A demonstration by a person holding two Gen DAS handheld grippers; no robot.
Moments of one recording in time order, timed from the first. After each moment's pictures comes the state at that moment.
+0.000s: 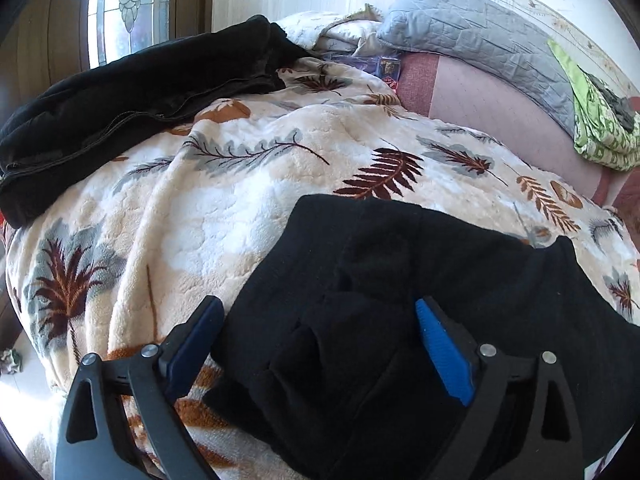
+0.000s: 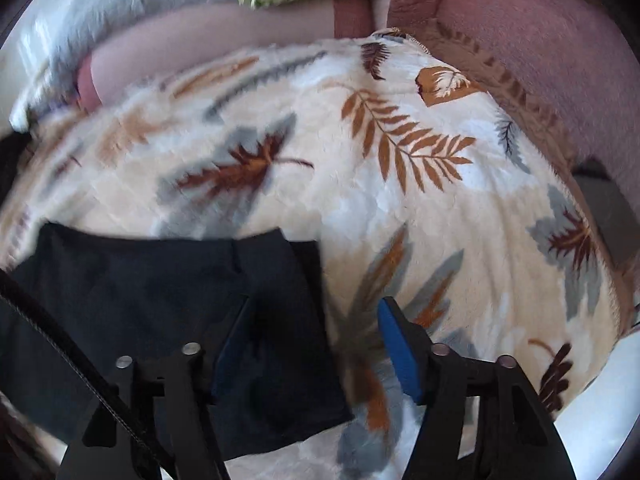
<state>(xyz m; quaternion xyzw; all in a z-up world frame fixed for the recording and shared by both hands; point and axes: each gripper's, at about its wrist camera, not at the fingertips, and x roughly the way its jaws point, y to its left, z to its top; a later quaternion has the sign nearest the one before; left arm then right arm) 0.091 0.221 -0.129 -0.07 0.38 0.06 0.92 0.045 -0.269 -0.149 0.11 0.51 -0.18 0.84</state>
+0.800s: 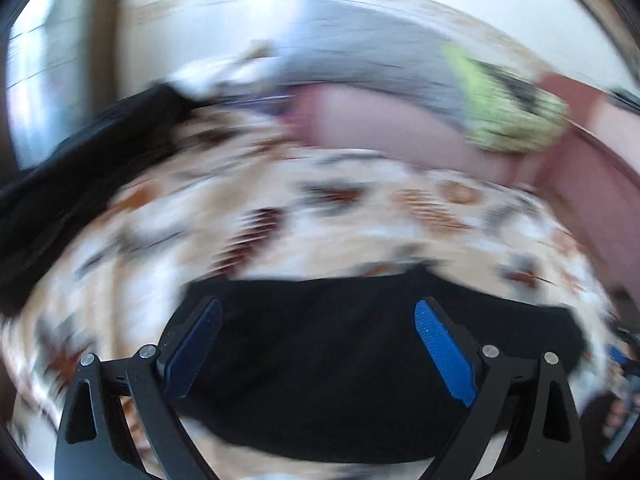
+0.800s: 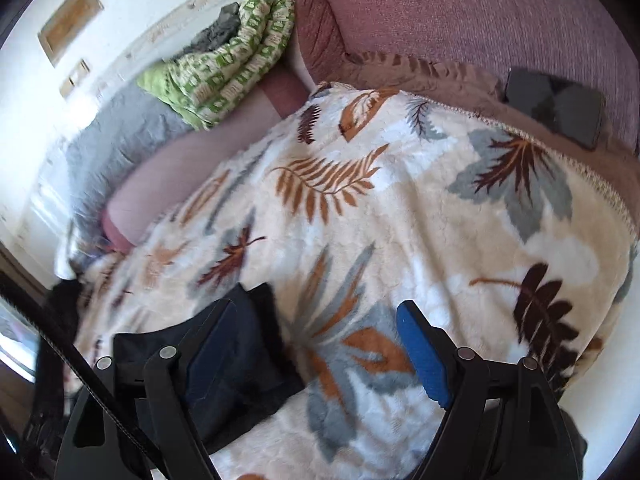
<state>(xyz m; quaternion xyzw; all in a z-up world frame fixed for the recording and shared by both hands) 0.072 0.140 -0.021 -0.02 0.35 -0.13 0.93 -0.064 -0.329 -0.123 0.35 0.31 -0.17 0.87</state>
